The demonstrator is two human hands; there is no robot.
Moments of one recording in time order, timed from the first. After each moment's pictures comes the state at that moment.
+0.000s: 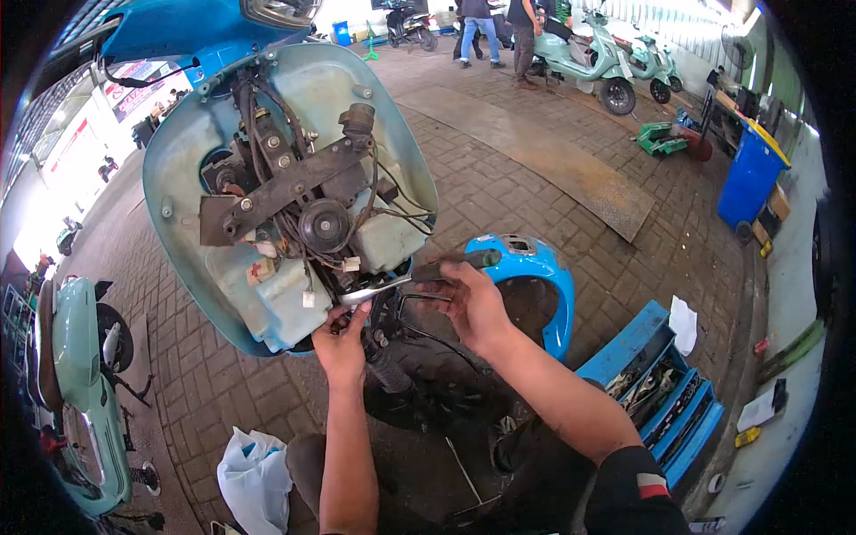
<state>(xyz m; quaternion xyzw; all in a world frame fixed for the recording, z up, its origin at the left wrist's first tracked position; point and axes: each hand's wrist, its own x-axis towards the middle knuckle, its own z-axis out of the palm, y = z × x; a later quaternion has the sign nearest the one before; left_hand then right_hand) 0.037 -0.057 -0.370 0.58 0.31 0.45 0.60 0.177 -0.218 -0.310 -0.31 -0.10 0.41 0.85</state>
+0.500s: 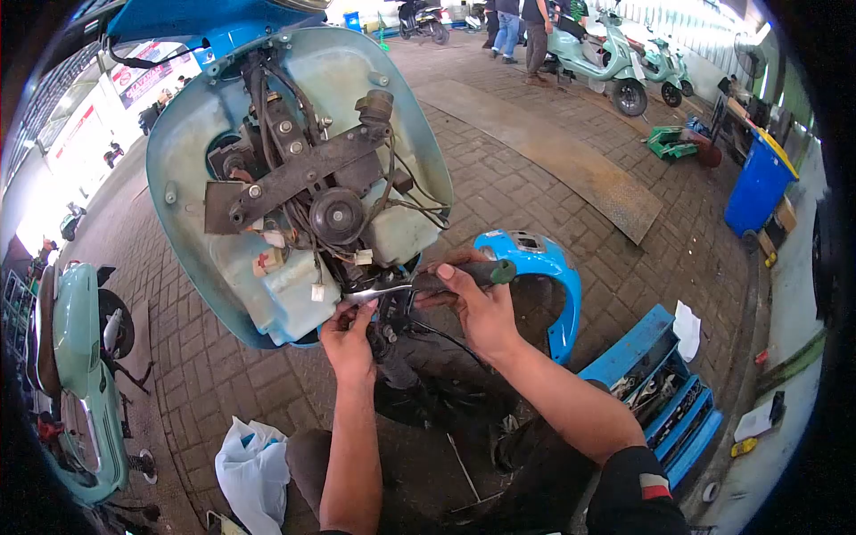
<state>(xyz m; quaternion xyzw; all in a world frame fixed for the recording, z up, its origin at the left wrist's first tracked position) 0.038 -0.060 -0.378 0.49 0.27 0.47 0.69 0.156 -0.211 -0.301 -0.38 -0.25 0.26 0.85</state>
